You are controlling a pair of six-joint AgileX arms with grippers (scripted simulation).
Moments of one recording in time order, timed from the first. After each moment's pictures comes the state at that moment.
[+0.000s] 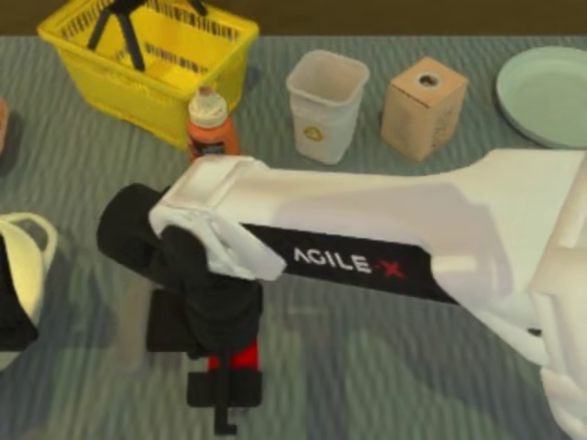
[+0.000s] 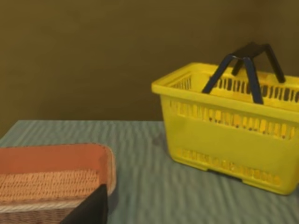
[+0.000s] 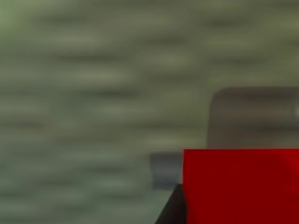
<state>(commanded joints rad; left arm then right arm) 0.00 0.00 0.00 0.00 0.00 0.00 1.03 2.33 1.85 -1.08 -0.01 -0.54</state>
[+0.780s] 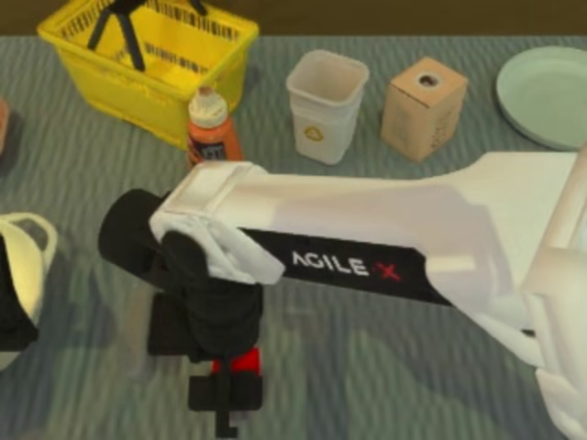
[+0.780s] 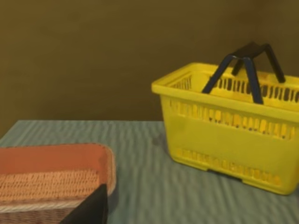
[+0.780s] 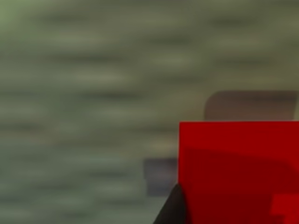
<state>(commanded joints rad) 0.00 0.00 0.00 0.00 0.00 0.00 1.03 2.33 1.84 -1.07 -0.01 -0.54</state>
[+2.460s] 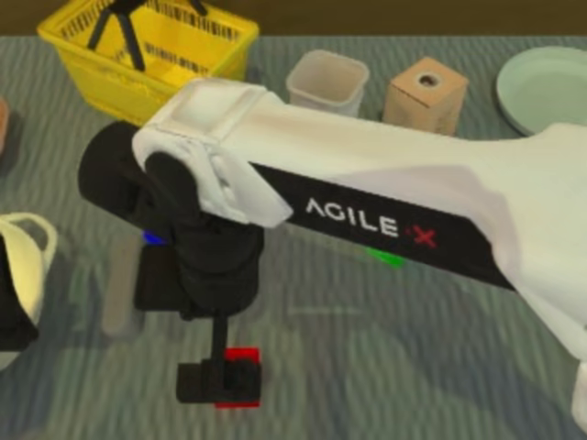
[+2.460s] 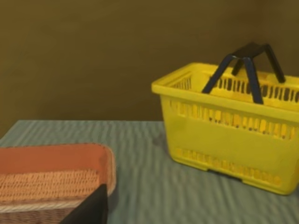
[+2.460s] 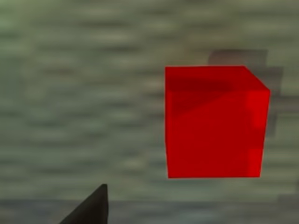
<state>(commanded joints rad) 0.00 0.00 0.00 0.00 0.00 0.00 1.02 2.29 2.04 -1.32 -0.01 -0.54</state>
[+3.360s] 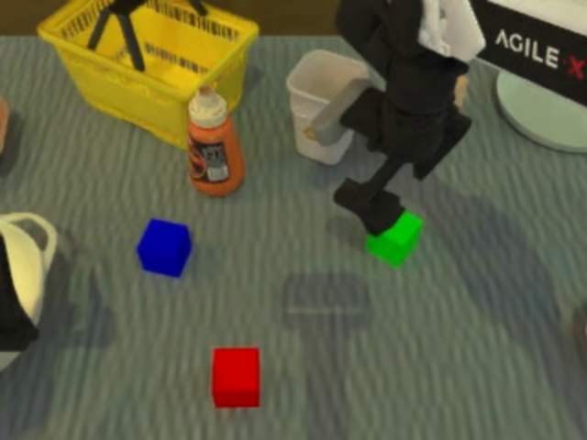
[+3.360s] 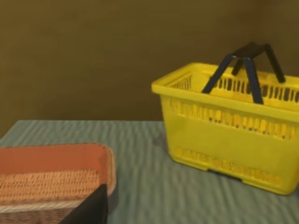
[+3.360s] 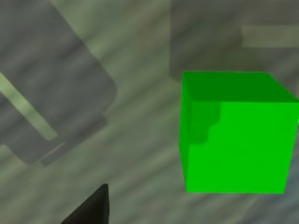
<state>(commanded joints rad) 0.00 0.00 0.00 0.00 0.00 0.00 0.51 2.29 2.01 -1.28 0.00 -0.41</state>
